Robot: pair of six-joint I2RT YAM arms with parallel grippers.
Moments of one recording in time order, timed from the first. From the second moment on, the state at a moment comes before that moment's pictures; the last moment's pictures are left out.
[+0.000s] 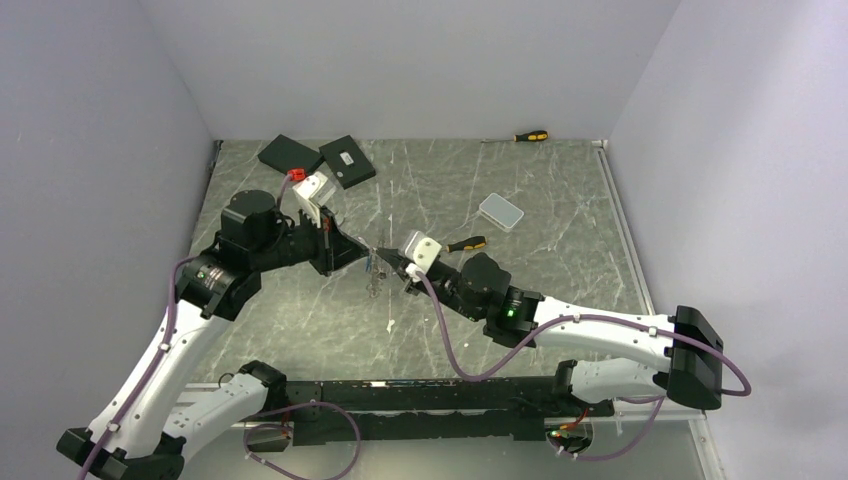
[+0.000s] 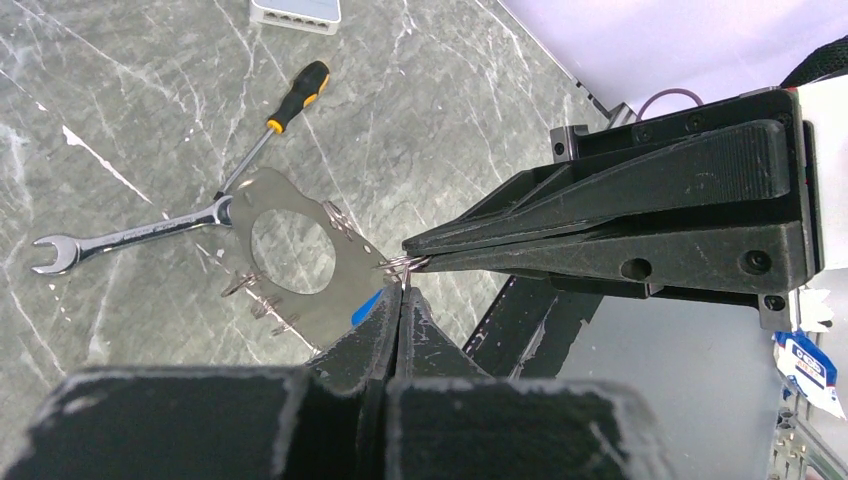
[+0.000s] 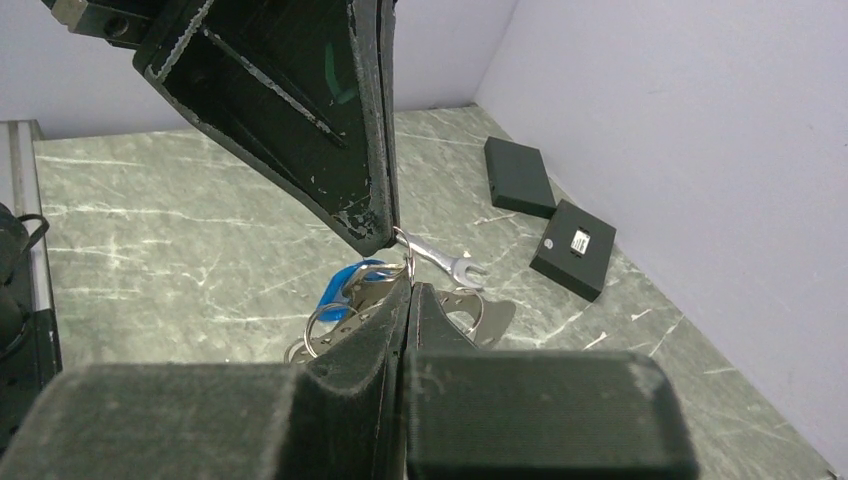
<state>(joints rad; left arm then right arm) -0.45 0.88 1.11 -0.59 0.58 -0.25 1.19 1.18 0.81 0.47 0.14 -0.30</state>
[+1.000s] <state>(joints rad) -0.45 0.87 1.11 -0.64 0.58 -0.15 1.19 1.25 1.01 0.15 0.12 -0.28</state>
